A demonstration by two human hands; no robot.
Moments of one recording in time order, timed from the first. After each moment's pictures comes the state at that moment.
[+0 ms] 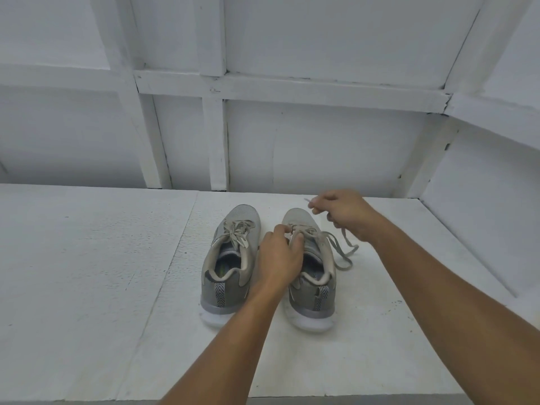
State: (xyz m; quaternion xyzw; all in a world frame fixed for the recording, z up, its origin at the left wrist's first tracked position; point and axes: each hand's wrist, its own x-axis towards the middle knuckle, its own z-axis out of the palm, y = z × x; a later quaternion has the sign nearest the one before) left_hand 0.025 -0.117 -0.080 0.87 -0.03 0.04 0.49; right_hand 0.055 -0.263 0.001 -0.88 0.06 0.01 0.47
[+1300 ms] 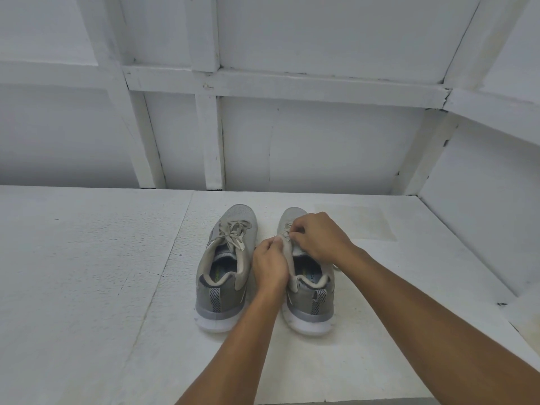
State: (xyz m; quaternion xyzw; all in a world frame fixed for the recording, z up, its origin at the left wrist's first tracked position) left_hand 0.024 -0.122 -0.091 0.67 0.17 -0.01 0.73; right_hand 0.045 -0.228 -0.039 -0.98 -0.03 -0.02 0.20
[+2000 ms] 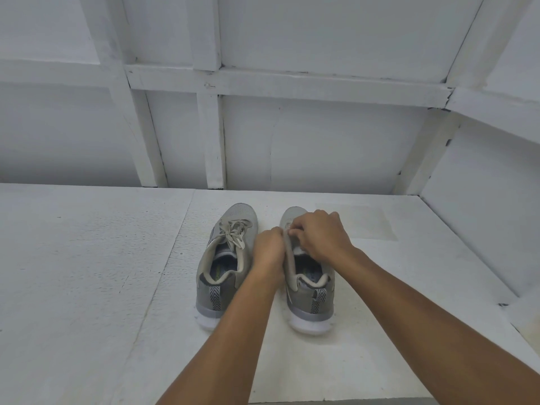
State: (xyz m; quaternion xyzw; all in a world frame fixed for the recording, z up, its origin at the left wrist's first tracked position) left_hand 0.041 -0.117 -0.064 0.63 0.17 -0.13 0.74; right_hand 0.042 -0.224 -0.037 -0.99 -0.05 -0.07 0.09
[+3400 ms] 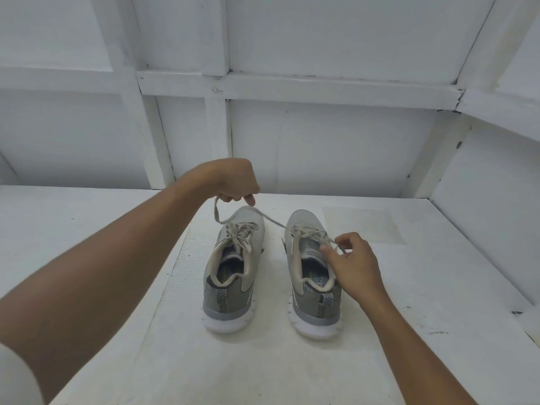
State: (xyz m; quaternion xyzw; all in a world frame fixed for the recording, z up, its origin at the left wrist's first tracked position) left_hand 0.106 -0.030 0.067 0.95 -0.11 -0.18 0.23; right_hand -0.005 -0.252 -0.075 -0.87 0.16 -0.13 0.45
